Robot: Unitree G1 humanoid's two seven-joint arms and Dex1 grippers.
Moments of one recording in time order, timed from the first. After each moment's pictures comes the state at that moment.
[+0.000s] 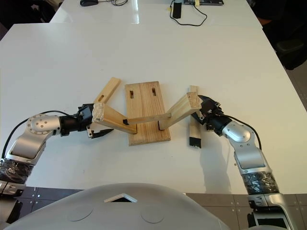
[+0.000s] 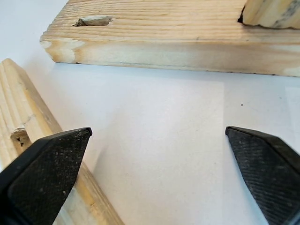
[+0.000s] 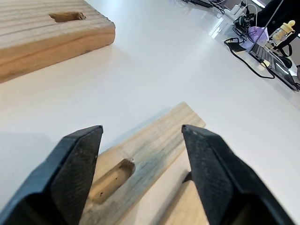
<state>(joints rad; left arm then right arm) -0.01 0.72 -0.17 -0.02 -0.13 0.09 -0.96 0.14 -0.67 0.05 0.01 0.06 -0.03 0.53</state>
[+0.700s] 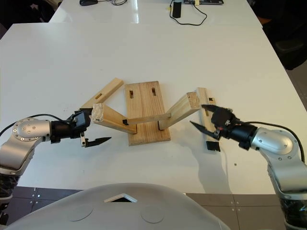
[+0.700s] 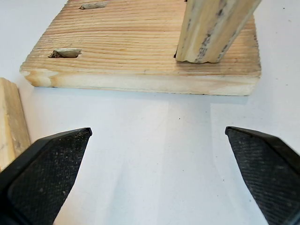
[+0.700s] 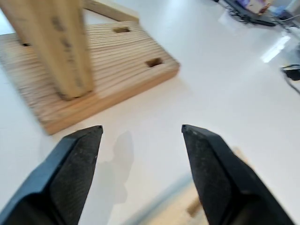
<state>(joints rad) 0.12 0.81 -0.11 -0.31 -0.22 0.21 -1.05 0.44 -0.88 -0.13 -0.52 0.31 0.17 0.91</state>
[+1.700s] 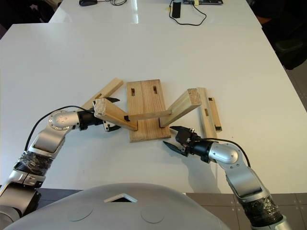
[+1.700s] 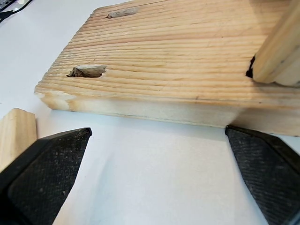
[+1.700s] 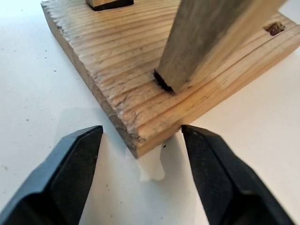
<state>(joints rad) -0.11 0.56 -0.26 0.05 -0.04 0.05 -0.86 0.34 -0.67 0.22 -0.38 0.07 0.16 0.75</state>
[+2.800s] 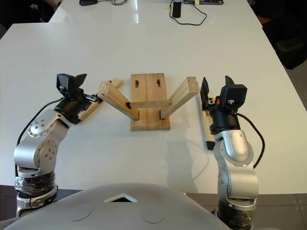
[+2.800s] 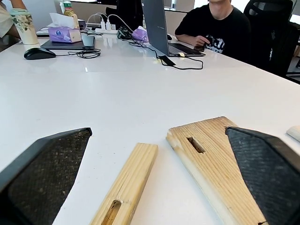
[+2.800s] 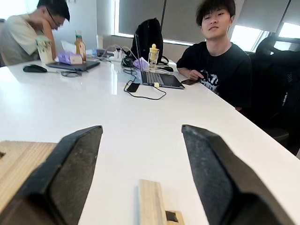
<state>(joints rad) 0.05 0.26 0.11 -0.59 -0.39 0.68 -0.25 0.28 -0.14 -0.08 -0.84 0.11 0.54 0.00</state>
